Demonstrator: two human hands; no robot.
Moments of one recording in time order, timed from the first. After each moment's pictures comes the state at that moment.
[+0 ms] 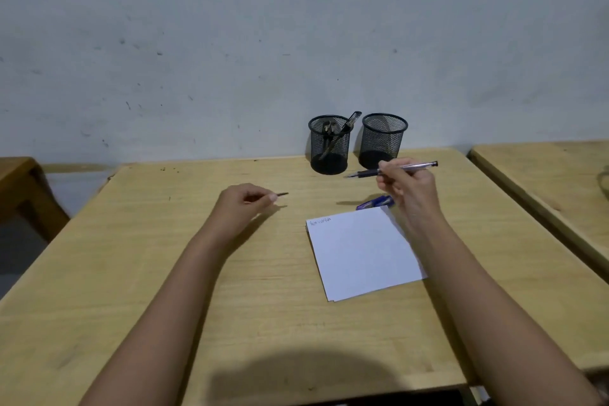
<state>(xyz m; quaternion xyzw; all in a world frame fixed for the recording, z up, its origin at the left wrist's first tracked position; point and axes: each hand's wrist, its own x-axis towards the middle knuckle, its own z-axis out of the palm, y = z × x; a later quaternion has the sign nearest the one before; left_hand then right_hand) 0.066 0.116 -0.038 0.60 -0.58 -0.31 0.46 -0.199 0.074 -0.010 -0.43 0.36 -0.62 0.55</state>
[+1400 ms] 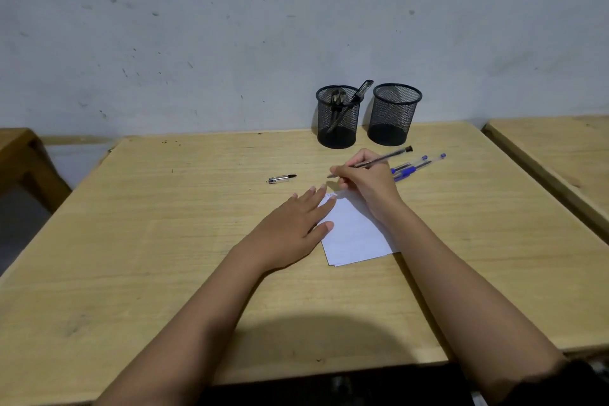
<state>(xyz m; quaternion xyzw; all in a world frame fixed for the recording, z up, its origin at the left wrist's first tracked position) 0.010 0.152 -0.063 0.53 -0.82 -0.16 0.09 -0.141 0.081 -0.035 -0.49 0.42 -0.51 0.57</state>
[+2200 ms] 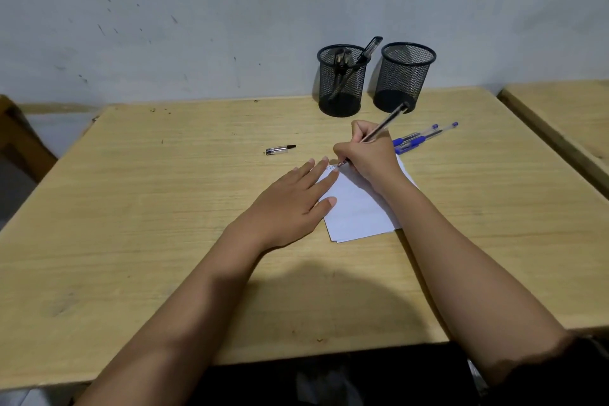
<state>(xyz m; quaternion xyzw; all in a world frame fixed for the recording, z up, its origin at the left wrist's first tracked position) 0.008 0.152 -0.065 0.55 -0.82 -0.16 0.06 -0.132 0.073 -0.048 -0.58 0.50 -0.49 0.42</state>
